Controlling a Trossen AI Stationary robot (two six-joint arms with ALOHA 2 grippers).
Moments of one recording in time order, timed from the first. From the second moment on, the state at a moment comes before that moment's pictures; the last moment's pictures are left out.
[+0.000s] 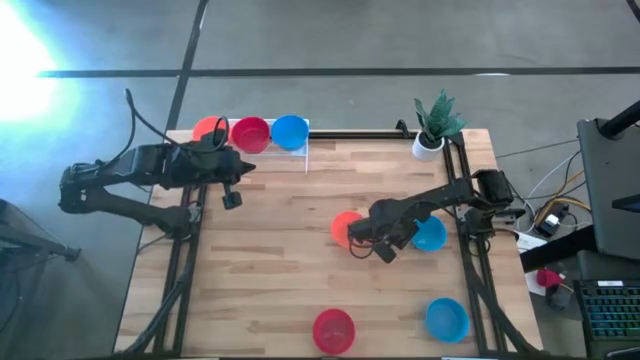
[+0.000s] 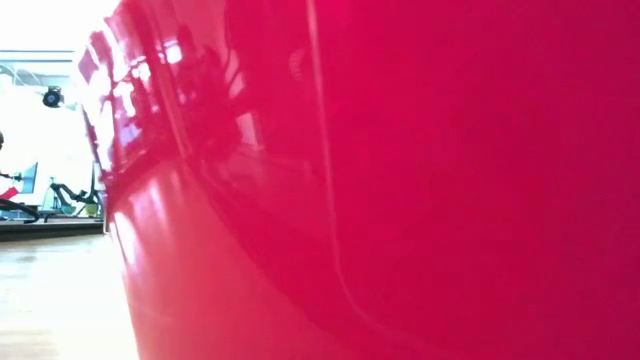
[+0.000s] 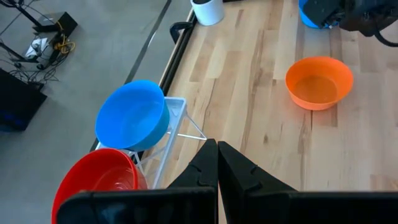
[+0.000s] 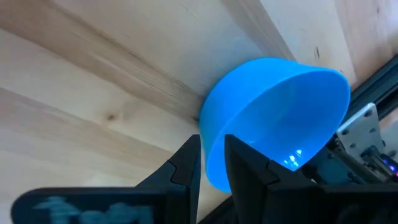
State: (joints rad) left arm 0.06 0.93 1.24 -0.93 -0.37 0.10; right arm 0.12 1.85 1.23 -1.40 -0.06 0.97
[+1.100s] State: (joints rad) left arm 0.06 0.93 1.24 -0.93 -0.37 0.11; right arm 0.13 1.85 1.10 -1.24 -0.01 0.96
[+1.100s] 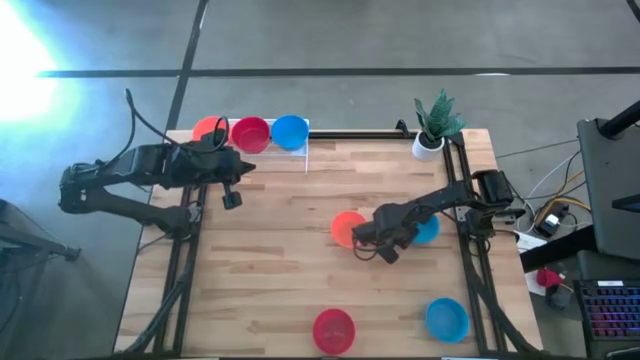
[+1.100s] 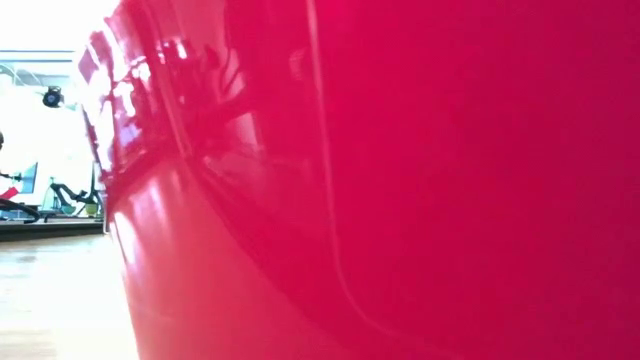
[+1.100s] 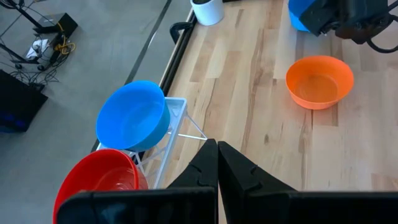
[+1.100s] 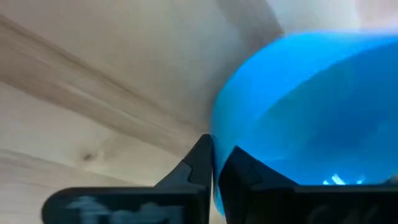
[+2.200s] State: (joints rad) left arm 0.06 0.93 1.24 -0.93 -0.37 0.11; right arm 0.08 1.85 1.62 -1.38 0.38 0.64
